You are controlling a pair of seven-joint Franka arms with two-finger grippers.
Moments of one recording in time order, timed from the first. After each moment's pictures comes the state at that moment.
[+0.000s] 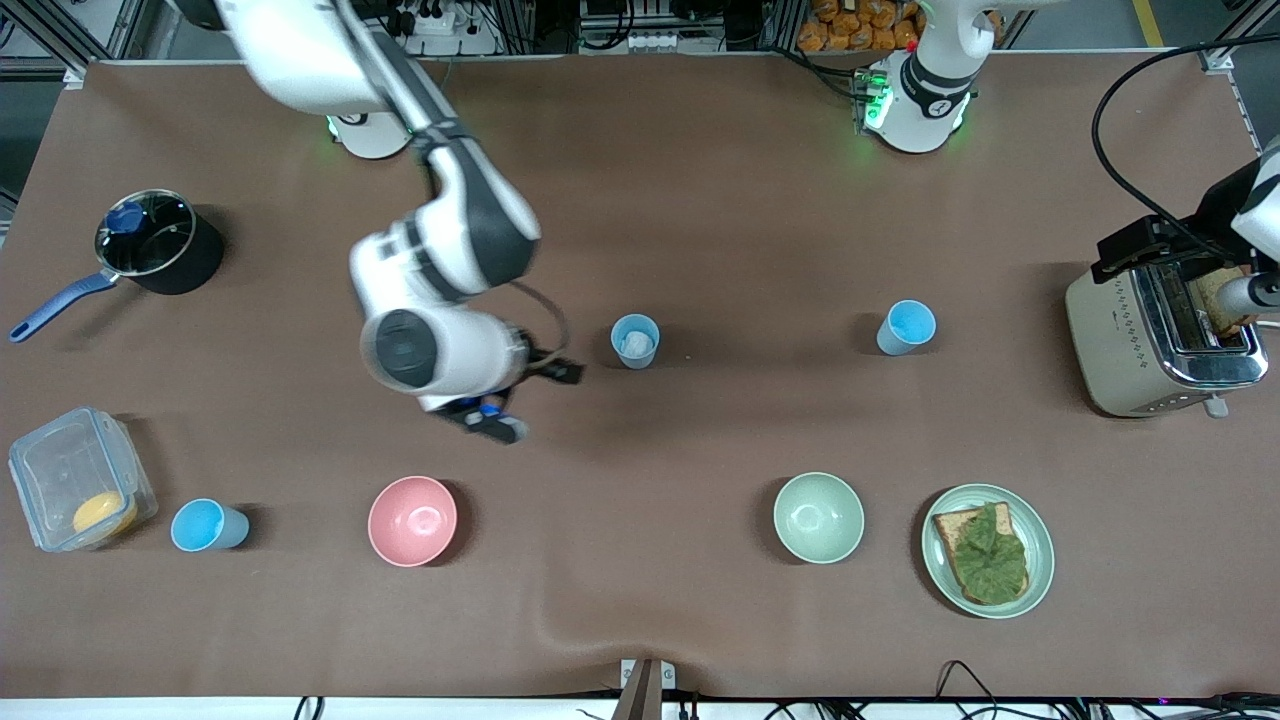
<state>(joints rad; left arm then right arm) -0.03 0.07 0.00 -1.50 -0.03 1.51 -0.03 0.51 0.61 -0.11 -1.30 0.32 1.69 0.73</state>
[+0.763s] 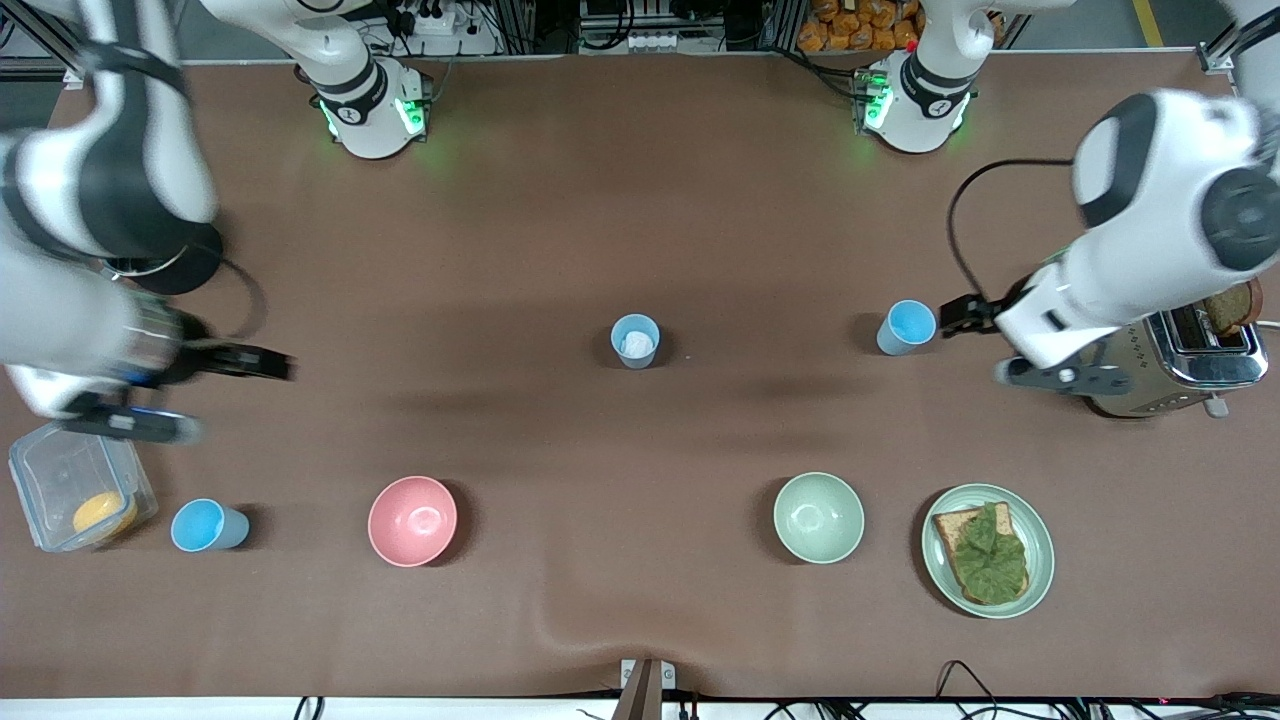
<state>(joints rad) -0.19 0.17 -0.01 -1.79 -0.05 1.85 -0.05 0.12 0.27 -0.11 -1.49 0.06 1.64 0.11</state>
